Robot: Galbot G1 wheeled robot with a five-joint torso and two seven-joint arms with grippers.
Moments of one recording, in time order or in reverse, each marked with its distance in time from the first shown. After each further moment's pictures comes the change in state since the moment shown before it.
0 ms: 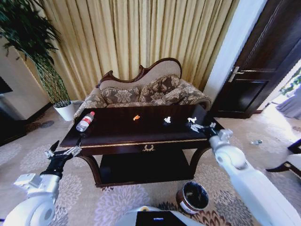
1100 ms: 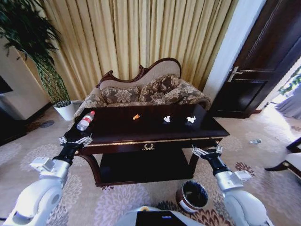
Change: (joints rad) left arm -0.137 0.241 0.121 0.019 -0.066 0.024 -0.055; right arm -0.731 0.416 0.342 0.453 -0.336 0.240 -0.218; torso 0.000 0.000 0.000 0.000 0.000
